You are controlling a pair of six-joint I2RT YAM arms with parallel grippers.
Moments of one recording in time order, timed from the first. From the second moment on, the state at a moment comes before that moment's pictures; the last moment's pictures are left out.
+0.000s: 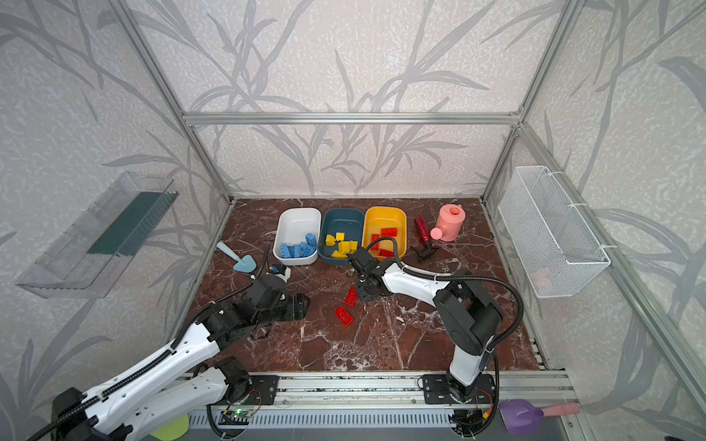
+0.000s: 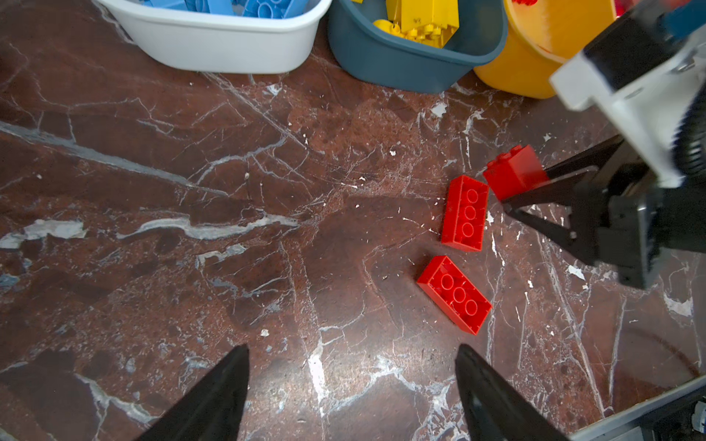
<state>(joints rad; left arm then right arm) -0.70 0.86 0.64 -0.67 -0.14 -0.65 0.76 1.73 1.13 -0.58 0.06 0.23</state>
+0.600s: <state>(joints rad) -0.70 0.91 0.56 -0.57 -0.09 -0.68 0.40 1.81 1.39 -0.54 -0.05 0.24</state>
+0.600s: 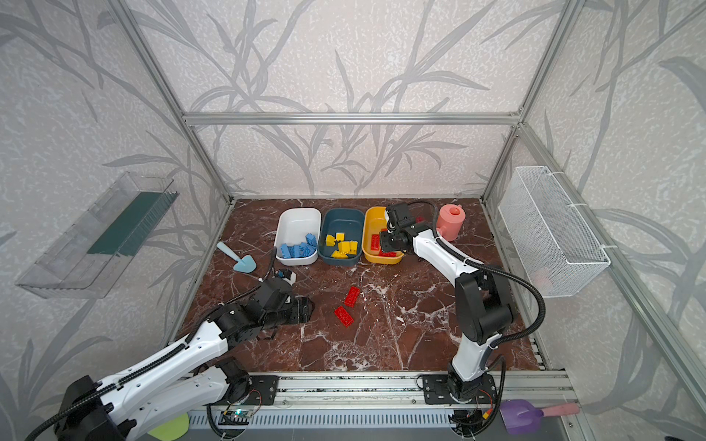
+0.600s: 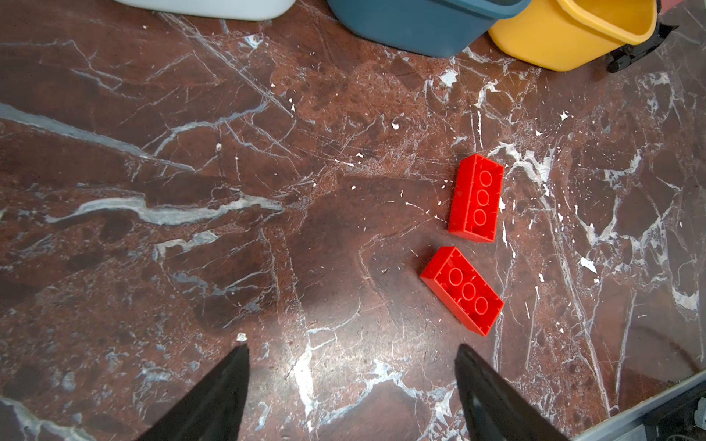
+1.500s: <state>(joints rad) -0.93 1.13 0.61 -0.49 -0.14 -0.76 0.42 1.50 1.13 -0.45 -0.06 0.28</state>
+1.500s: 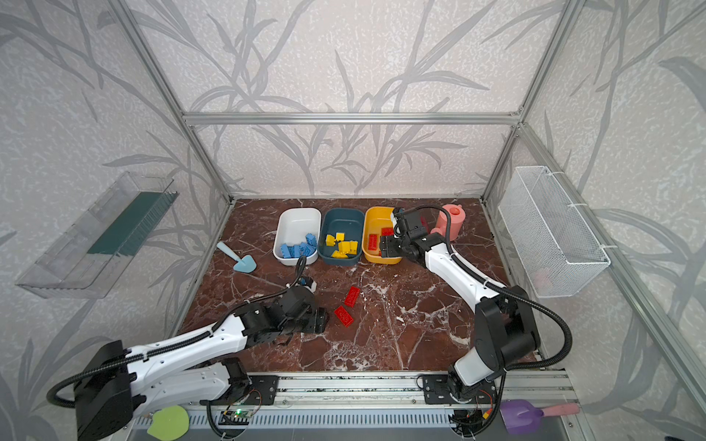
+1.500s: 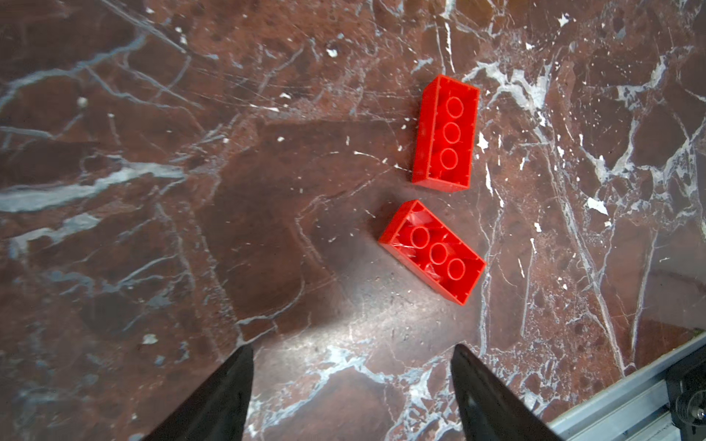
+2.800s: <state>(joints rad) -1.01 1.57 0.85 -0.51 -0.29 -0.85 0.52 1.17 0.81 -0.37 0.00 0.30</state>
